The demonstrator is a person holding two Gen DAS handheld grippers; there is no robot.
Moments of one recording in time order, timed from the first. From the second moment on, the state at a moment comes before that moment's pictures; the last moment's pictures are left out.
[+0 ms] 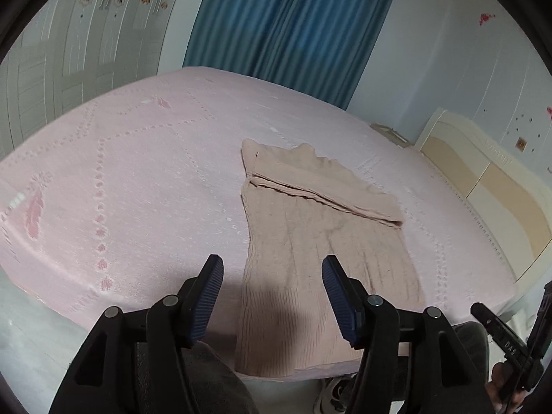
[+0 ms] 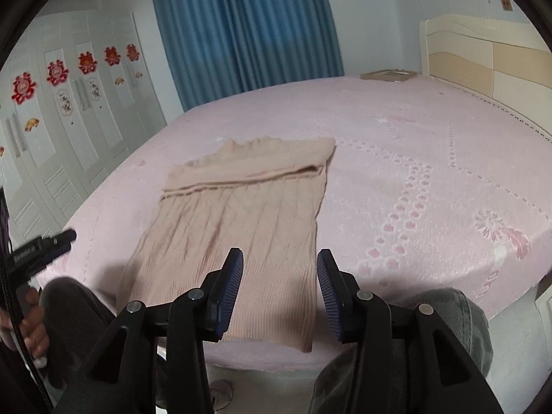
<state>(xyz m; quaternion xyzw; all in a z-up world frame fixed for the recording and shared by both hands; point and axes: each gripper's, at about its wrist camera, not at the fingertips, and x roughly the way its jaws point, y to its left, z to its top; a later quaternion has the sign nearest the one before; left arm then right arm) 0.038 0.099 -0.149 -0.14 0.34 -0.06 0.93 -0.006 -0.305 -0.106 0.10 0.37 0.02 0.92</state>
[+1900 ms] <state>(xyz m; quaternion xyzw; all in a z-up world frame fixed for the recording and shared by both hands) 0.086 0.103 -0.248 -0.18 0.45 -0.05 0.87 0.063 -0.298 -0.187 0.10 0.47 -0.04 0.88</state>
